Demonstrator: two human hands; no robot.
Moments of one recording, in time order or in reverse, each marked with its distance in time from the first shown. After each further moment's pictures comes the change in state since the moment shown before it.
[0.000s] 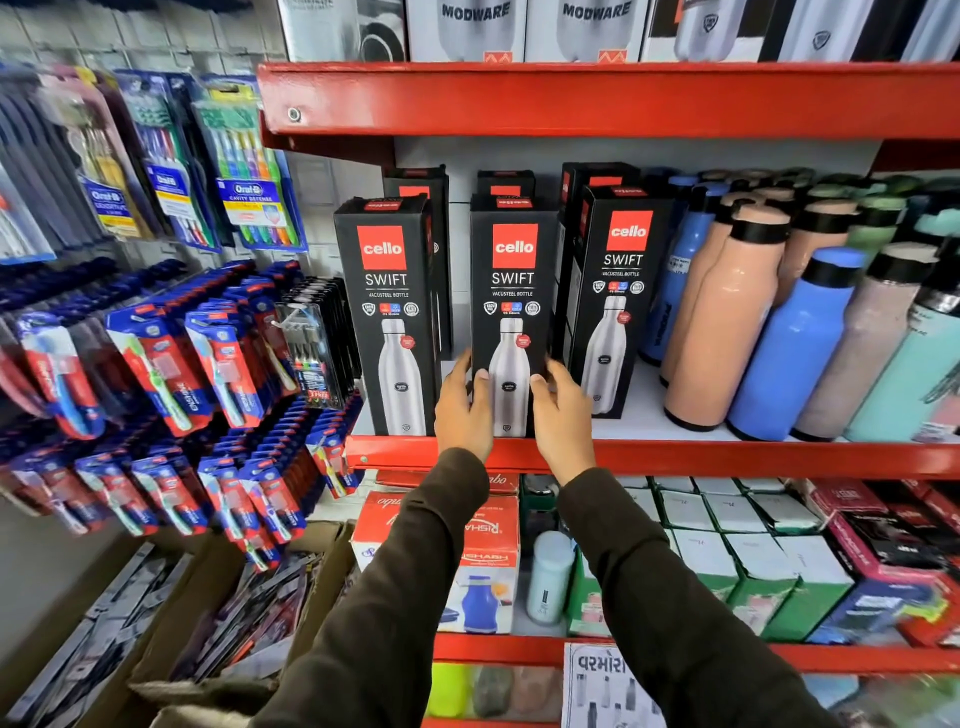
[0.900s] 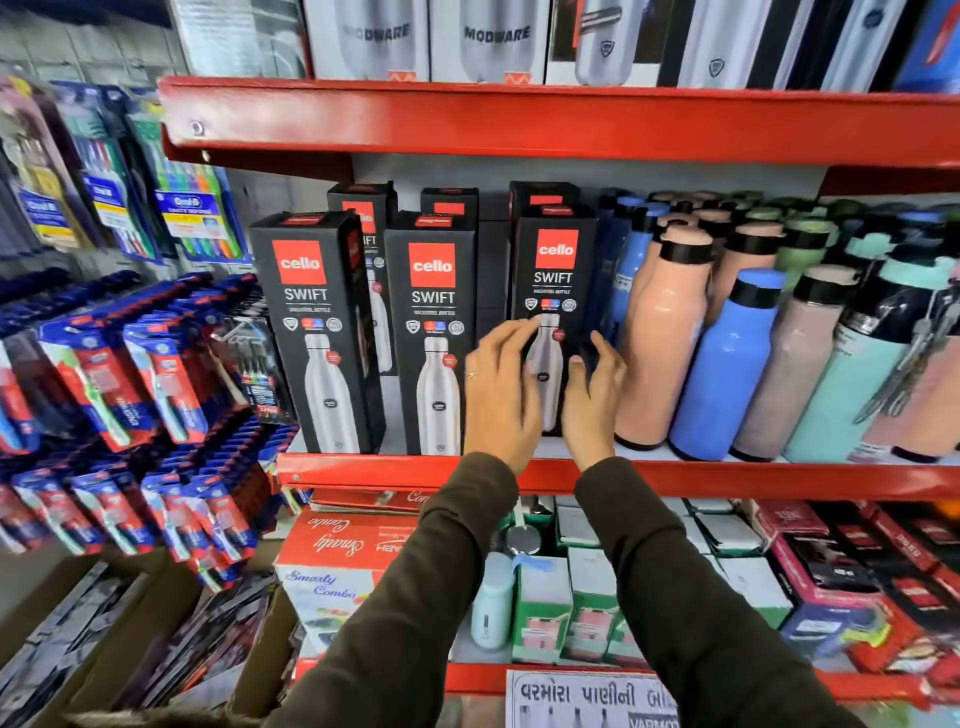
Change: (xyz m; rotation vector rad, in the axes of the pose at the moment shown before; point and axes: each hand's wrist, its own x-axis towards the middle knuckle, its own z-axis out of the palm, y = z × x) left_hand -0.027 0.067 0.092 0.210 0.046 0.694; right_hand 0.053 0.020 -0.095 0.126 0.271 -0.095
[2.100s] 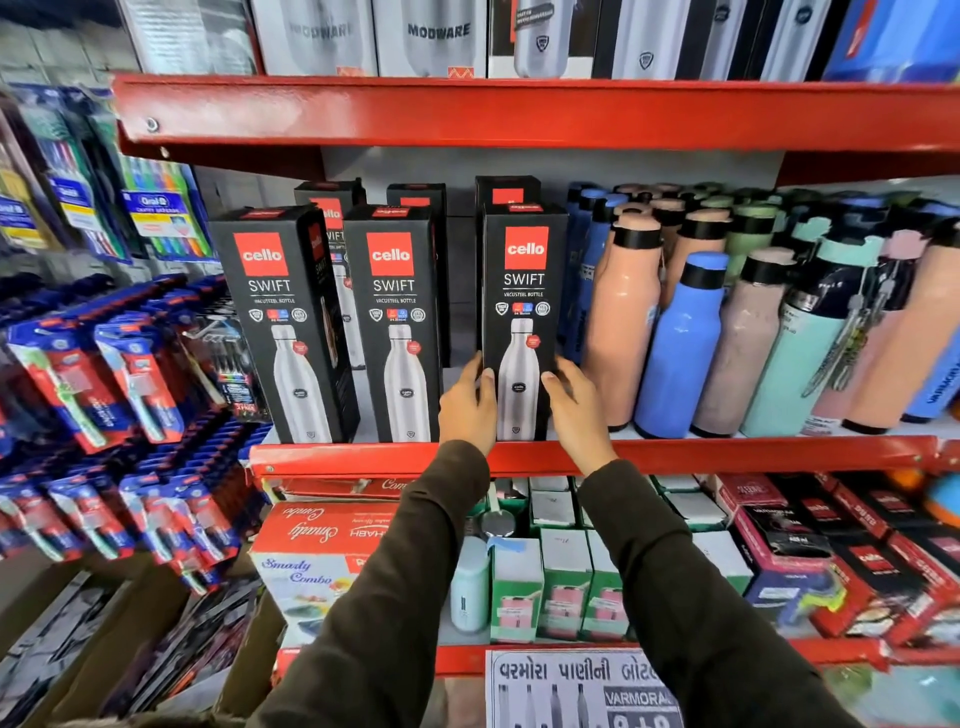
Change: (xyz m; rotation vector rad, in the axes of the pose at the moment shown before) left_hand -0.023 -0.021 0.028 -0.124 -0.180 -0.632; right_hand -0.009 0.020 -0.045 -0.086 -0.304 0.120
